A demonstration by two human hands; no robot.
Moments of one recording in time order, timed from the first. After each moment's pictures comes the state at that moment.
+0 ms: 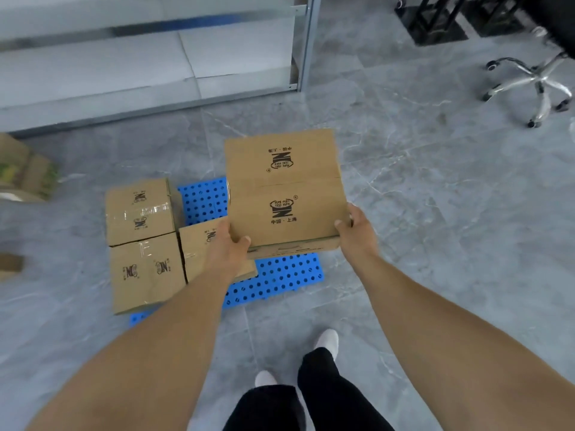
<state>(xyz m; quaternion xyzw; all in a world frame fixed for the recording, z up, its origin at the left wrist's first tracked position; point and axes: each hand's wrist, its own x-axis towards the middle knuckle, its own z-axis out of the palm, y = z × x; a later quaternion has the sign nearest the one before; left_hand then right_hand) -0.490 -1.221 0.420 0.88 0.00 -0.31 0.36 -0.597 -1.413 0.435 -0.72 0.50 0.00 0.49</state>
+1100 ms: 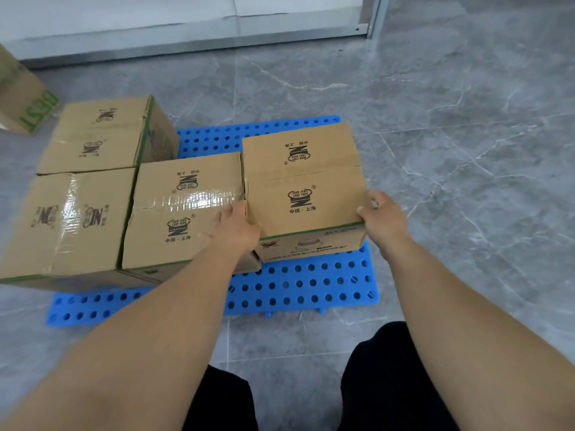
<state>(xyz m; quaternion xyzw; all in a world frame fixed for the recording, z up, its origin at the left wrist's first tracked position) -0.457 -1.255 -0.008 0.95 0.00 -0.24 0.18 -0.541 -1.481 -0.015 -0.77 0.39 0.01 0.50</state>
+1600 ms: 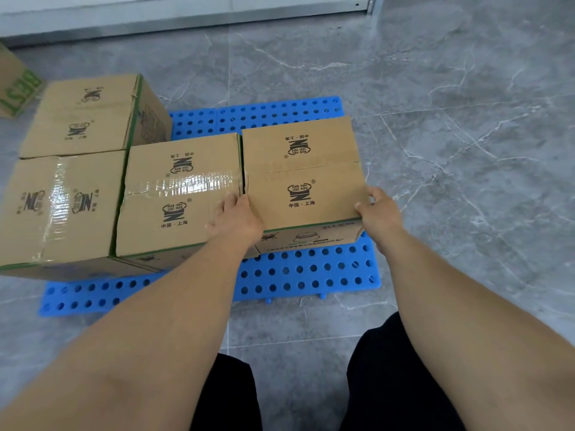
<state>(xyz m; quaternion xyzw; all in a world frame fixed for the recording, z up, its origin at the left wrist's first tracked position) -0.466 -1.258 -0.026 0.96 -0.01 -0.25 0.11 -0.548 -1.470 -0.039 -0.76 0.42 0.02 0.50</state>
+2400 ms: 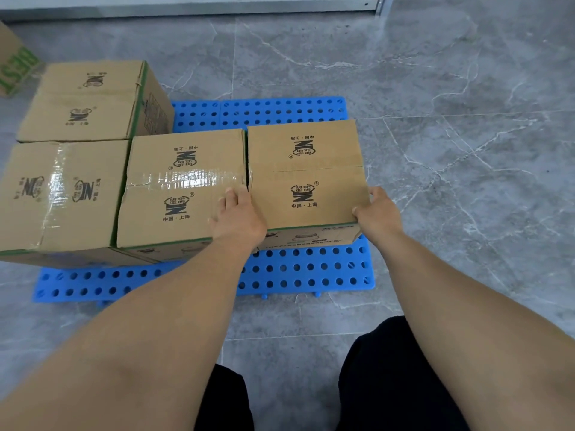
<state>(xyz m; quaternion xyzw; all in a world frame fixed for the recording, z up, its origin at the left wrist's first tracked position) -0.475 -1.255 -0.014 0.97 0.00 -0.22 0.12 -0.540 -1.465 -0.027 -0.83 0.39 0.06 0.40</state>
